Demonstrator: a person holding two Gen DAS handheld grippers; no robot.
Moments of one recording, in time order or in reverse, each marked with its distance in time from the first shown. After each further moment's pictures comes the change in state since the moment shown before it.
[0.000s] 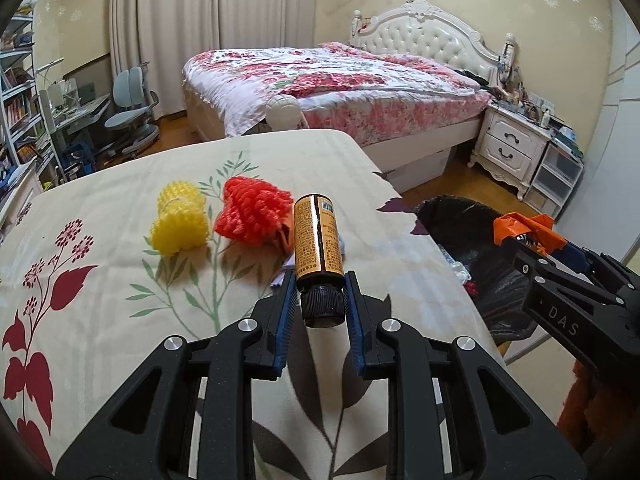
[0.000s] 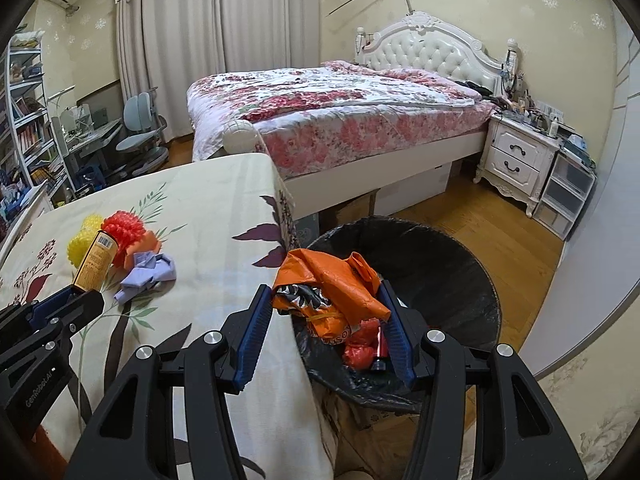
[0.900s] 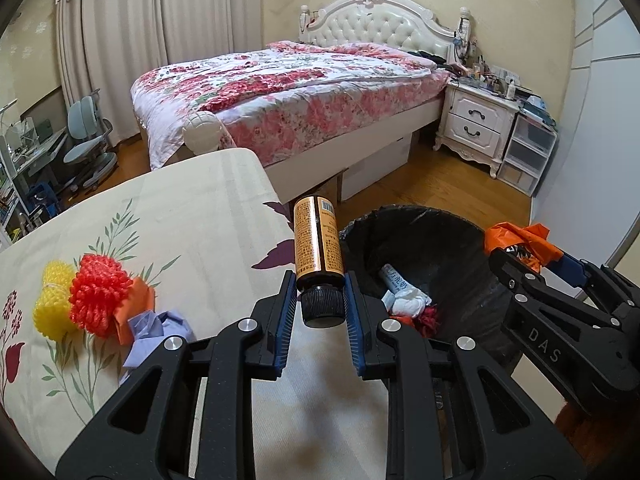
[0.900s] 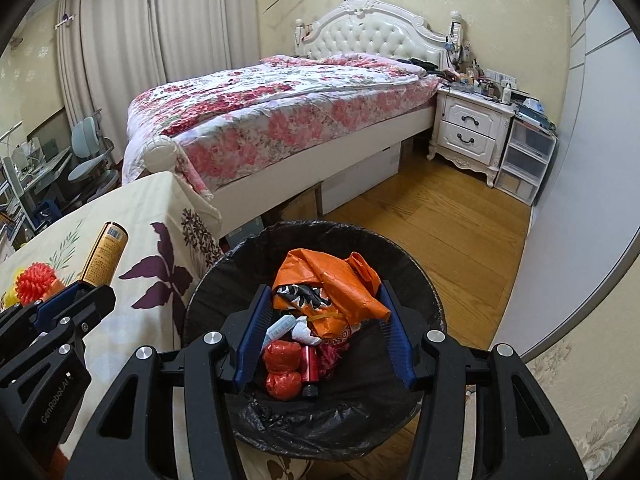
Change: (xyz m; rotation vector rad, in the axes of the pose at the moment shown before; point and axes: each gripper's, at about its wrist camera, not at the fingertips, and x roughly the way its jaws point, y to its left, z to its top) left arm 0.072 -0.101 0.039 0.135 0.012 -0.082; right arm 0.045 -0.076 0.011 0.141 0.027 -0.126
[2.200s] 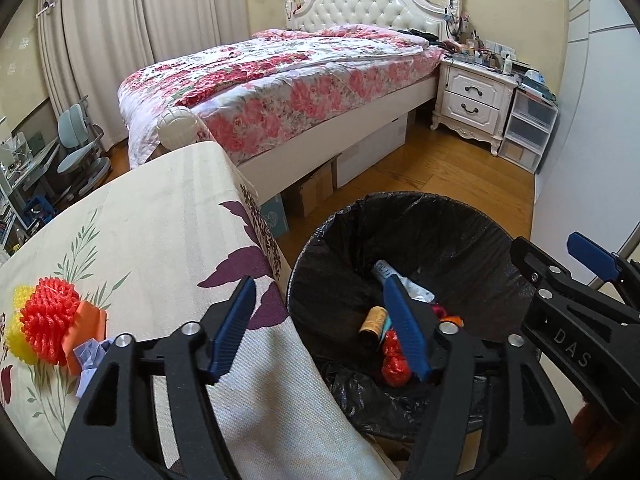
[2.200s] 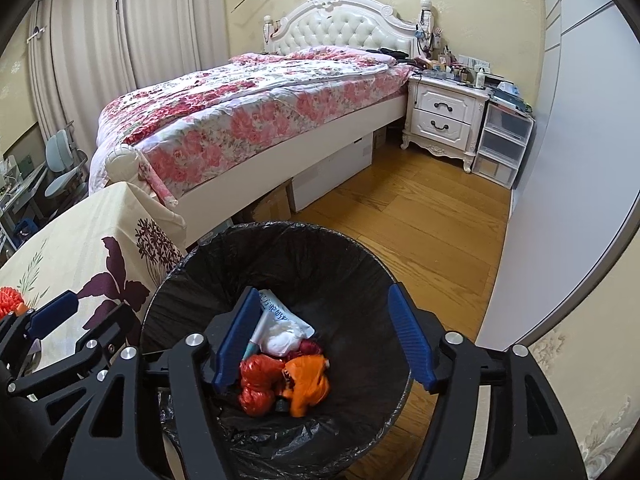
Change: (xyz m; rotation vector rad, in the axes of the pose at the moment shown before) left arm 0.039 -0.029 0.008 0.063 0.049 0.019; right arm 0.017 -0.026 0.002 0.064 0.013 -0.077
